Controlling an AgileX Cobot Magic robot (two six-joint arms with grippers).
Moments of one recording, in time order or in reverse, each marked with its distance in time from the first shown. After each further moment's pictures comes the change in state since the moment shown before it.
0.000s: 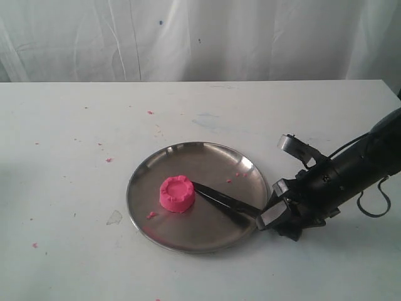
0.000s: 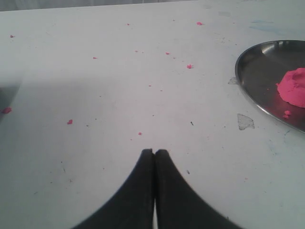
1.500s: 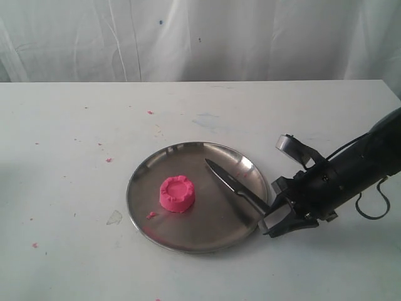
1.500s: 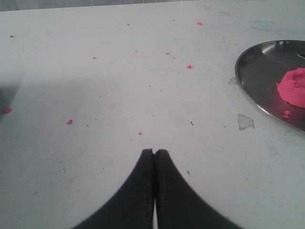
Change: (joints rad) left arm 0.000 0.000 0.000 0.000 0.000 0.000; right arm 0.004 0.002 0.002 0.013 0.054 0.027
